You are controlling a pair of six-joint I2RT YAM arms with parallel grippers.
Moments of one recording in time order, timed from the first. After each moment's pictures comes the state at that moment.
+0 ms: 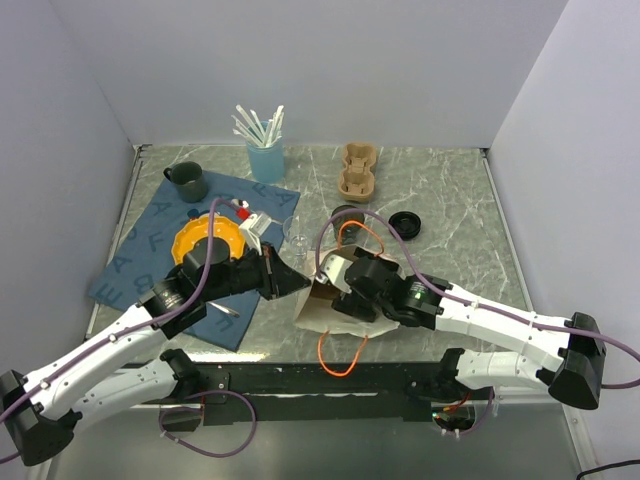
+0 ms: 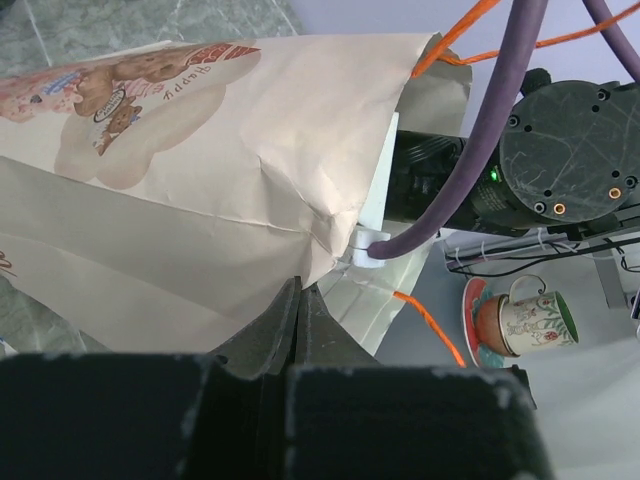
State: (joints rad) left arm -0.82 0.82 0.75 -0.15 0.34 -0.76; right arm 1.06 1.10 0.85 -0.65 0.41 -0.31
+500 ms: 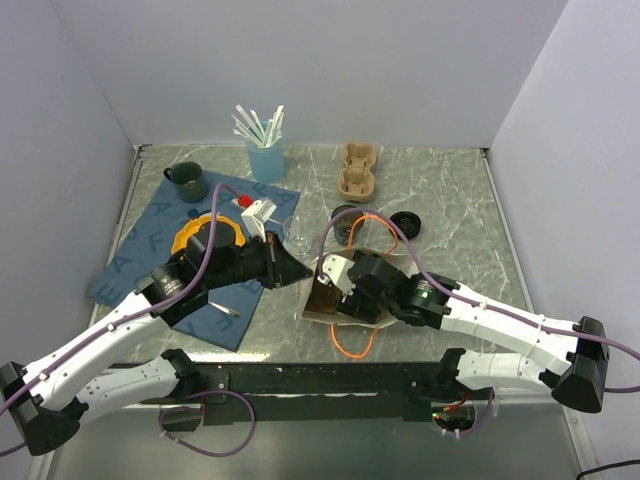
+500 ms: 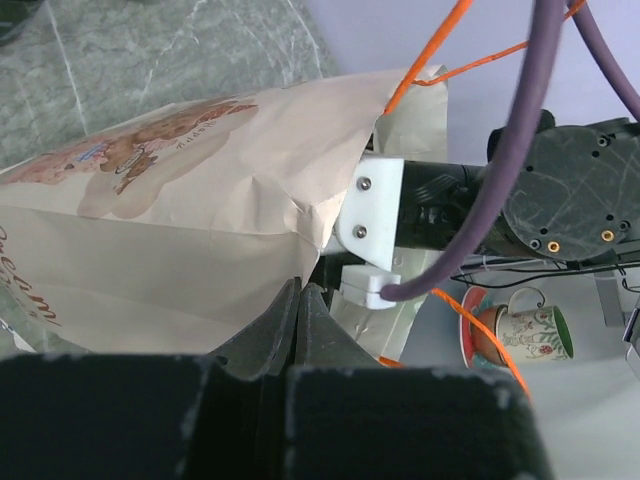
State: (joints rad) left arm -0.82 0.90 0.92 -0.29 0.31 -0.76; right arm 1.05 1.07 0.88 -0.70 0.30 -0.30
